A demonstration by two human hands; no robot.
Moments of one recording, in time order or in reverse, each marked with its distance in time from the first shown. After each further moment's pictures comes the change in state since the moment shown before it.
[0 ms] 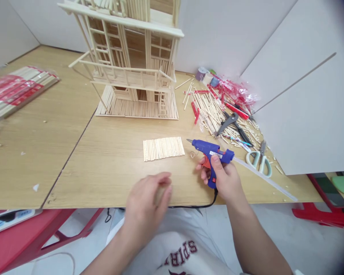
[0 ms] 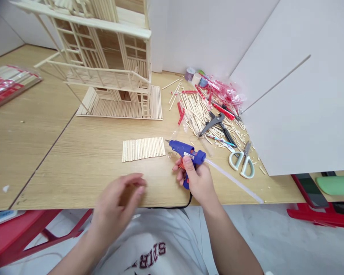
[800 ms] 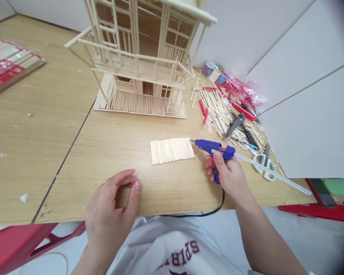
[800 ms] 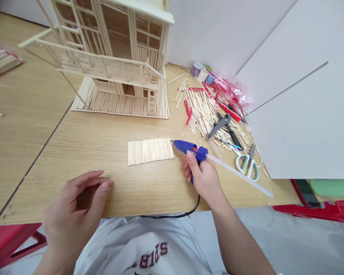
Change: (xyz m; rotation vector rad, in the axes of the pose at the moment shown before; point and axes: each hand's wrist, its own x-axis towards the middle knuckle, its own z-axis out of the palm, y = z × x) left_hand -0.006 -0.048 -0.046 0.229 0.276 -0.239; right_hand 0.020 -0.006 0.012 -0.432 0.088 0.029
